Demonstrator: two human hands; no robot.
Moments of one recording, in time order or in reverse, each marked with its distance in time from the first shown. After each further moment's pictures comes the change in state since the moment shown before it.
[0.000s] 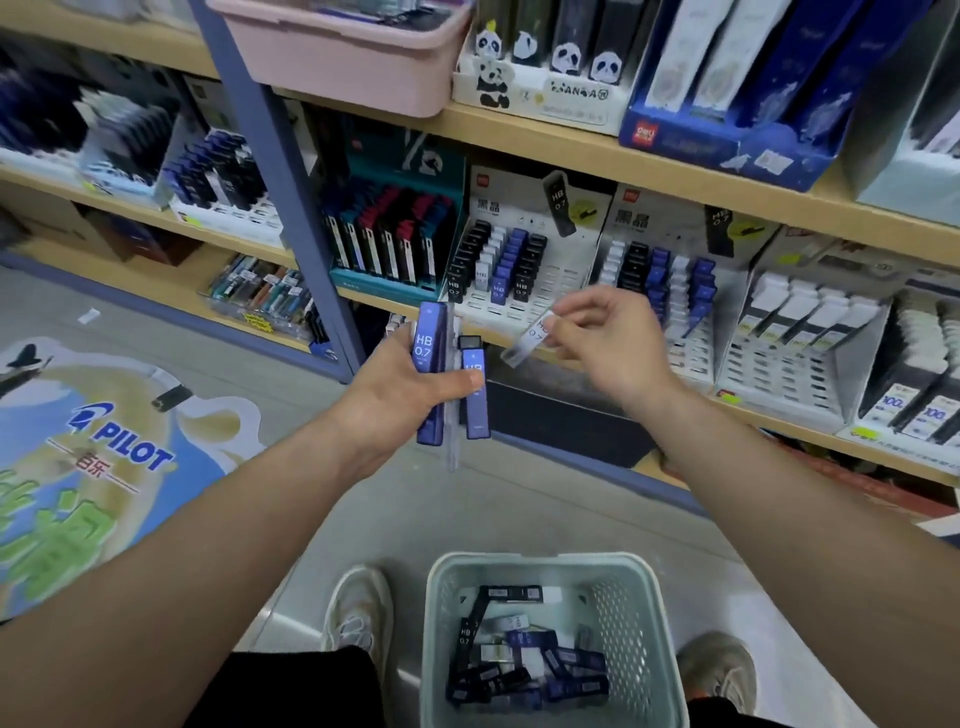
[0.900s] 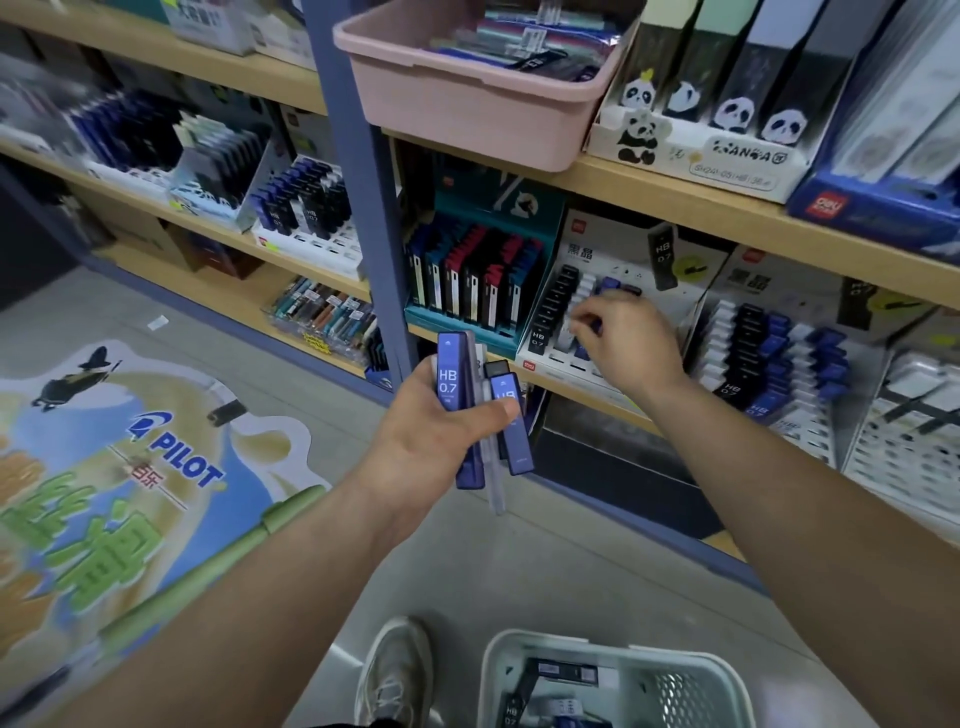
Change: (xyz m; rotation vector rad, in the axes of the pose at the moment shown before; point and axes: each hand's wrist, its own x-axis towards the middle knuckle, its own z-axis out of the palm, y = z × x) left_hand 0.018 0.002 -0.048 -0.170 0.157 0.001; right_hand 0.116 0.011 0.074 -0.806 -0.016 -0.480
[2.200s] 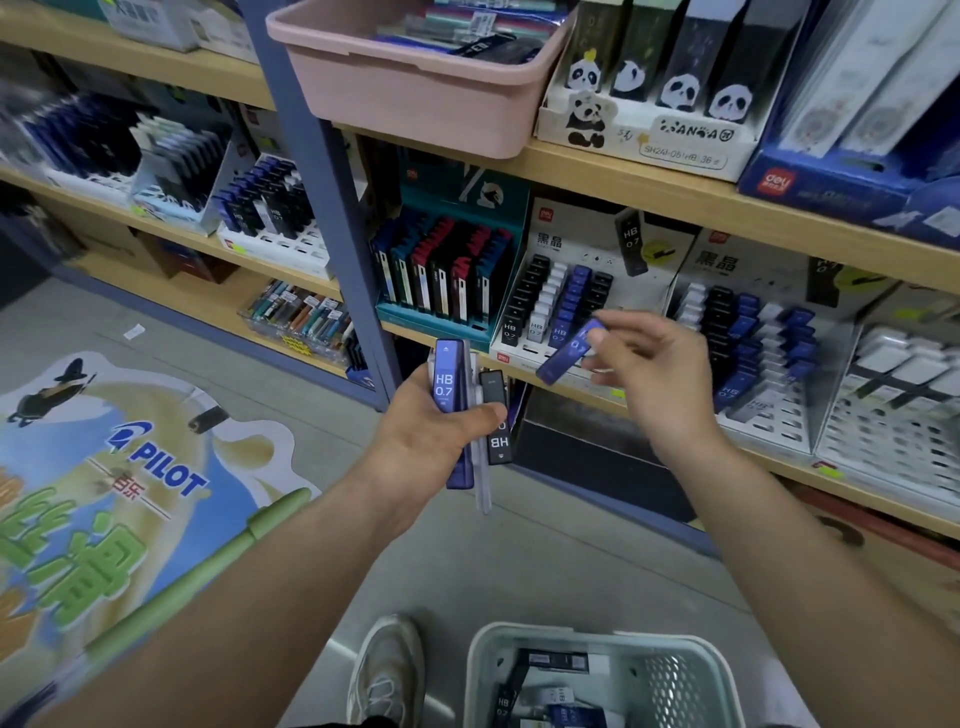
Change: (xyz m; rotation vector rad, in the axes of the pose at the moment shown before) left_hand 0.011 -0.011 0.023 0.081 -0.009 -0.041; right_hand -0.073 -0.018 -0.046 1.011 0.156 0.498
